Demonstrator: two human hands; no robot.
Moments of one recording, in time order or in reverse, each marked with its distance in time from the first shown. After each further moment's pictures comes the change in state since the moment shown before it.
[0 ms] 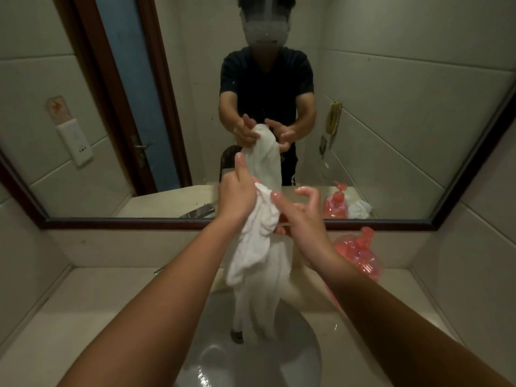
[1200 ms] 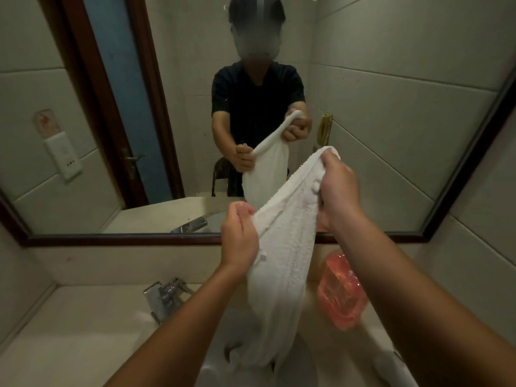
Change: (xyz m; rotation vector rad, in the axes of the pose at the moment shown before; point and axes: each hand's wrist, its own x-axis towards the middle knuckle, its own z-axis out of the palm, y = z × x) left_hand -0.033 -0.044 0.027 -0.138 0.049 0.192; right_hand 0.037 -0.095 -0.017 0.167 0.339 0.077
